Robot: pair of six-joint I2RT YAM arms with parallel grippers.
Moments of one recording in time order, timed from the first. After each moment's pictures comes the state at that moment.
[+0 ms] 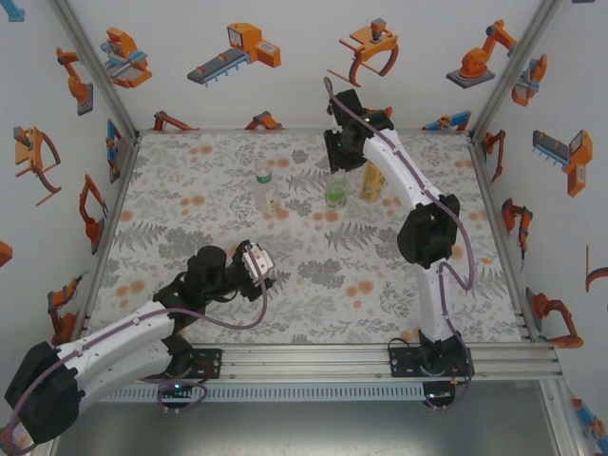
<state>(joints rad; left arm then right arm) -0.79 0.82 0.32 0.13 0.17 0.38 0.45 2.22 2.29 -1.08 0.03 0.17</state>
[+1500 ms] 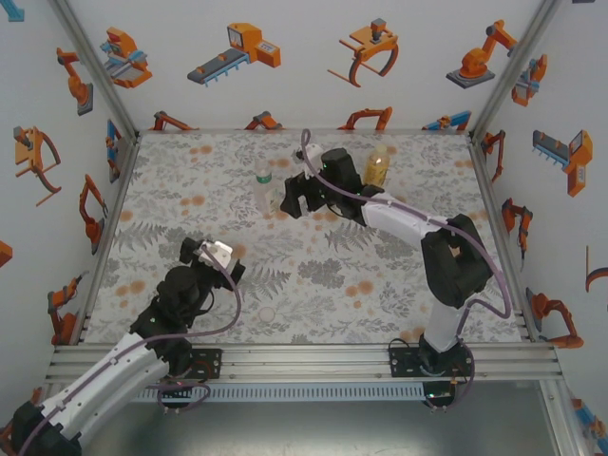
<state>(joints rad) -0.66 0.37 0.14 0.05 -0.34 0.28 0.63 1.81 1.26 0.09 -0.37 0.09</state>
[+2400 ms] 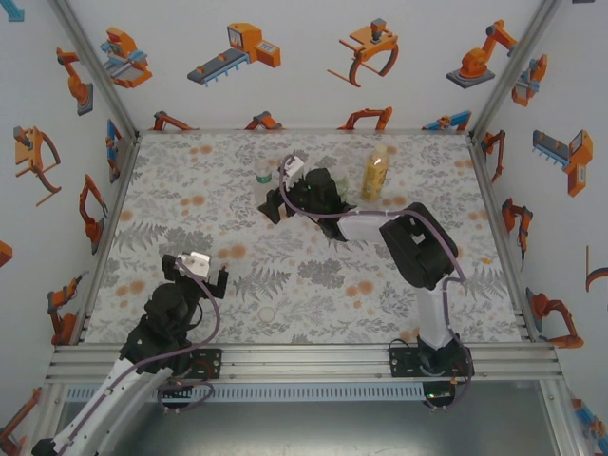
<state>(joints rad) -0.62 0.01 0.09 -0.24 -0.39 0.17 0.69 2.06 1.23 0.61 -0.32 0.06</state>
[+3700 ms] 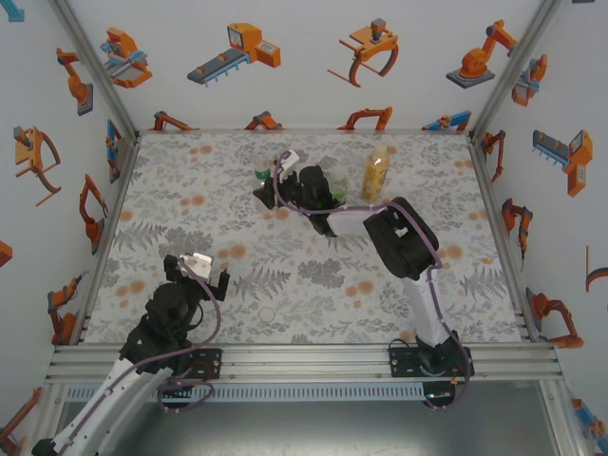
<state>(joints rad) -0.62 0.01 0.09 -0.27 -0.37 0.17 0.69 2.21 1.36 0.74 -0.29 0.10</state>
